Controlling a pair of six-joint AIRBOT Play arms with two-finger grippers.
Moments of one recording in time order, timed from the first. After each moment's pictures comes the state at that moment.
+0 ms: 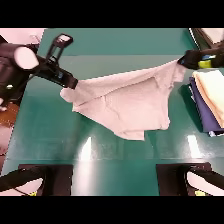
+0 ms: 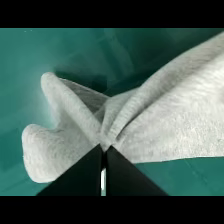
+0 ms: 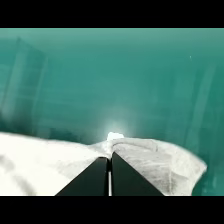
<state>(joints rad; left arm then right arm) -0.32 -1.32 1.42 1.47 -1.17 -1.39 -0.04 -1.20 1.40 -1.10 1.08 1.47</state>
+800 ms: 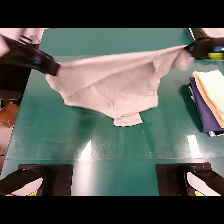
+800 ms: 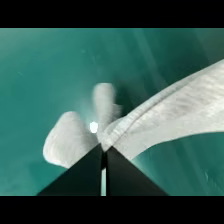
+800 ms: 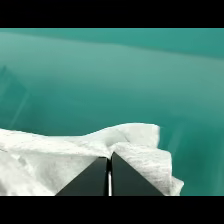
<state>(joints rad) -0.30 -1.12 1.65 1.61 -1.33 -1.39 -0.01 -0.98 1.47 -1.18 1.08 1.42</state>
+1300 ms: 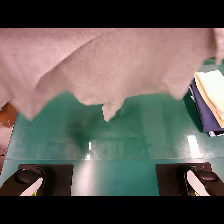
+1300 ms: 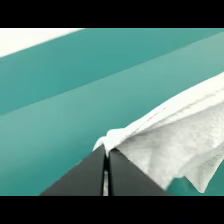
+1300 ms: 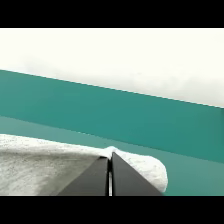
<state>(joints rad) -0.30 -0.78 1.94 1.52 -1.52 -1.47 -0.16 -0.76 1.82 -1.20 1.29 1.44</state>
